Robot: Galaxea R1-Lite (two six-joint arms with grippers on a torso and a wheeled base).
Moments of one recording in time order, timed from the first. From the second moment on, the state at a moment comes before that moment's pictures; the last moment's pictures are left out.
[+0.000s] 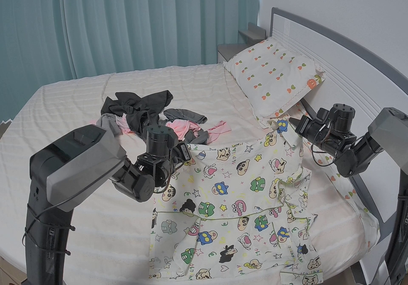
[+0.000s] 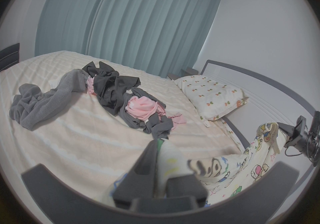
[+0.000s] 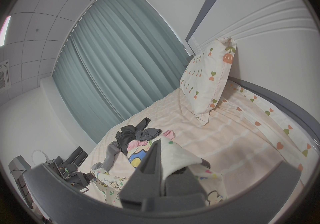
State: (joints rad) left arm -0.45 2.46 -1.31 -0.81 0.29 -0.48; right arm 0.12 2.29 -1.10 -1.06 0.25 0.53
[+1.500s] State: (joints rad) left arm -0.31 2.65 -1.55 -0.73 0.39 -0.52; right arm 0.04 2.61 -1.68 -0.69 0.12 0.69
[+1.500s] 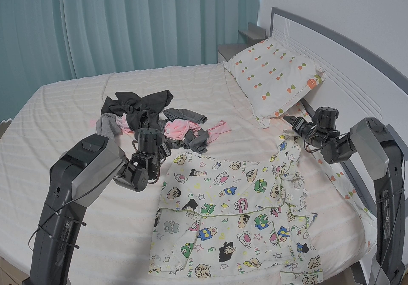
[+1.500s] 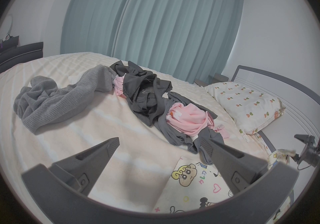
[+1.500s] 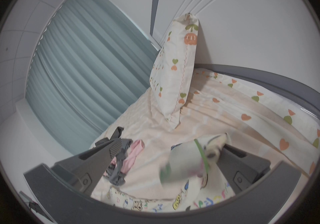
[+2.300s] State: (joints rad) left arm -0.31 2.36 -1.11 -0.78 0.26 -0.69; right arm -0.06 2.47 -1.30 -0.64 0.24 0.57
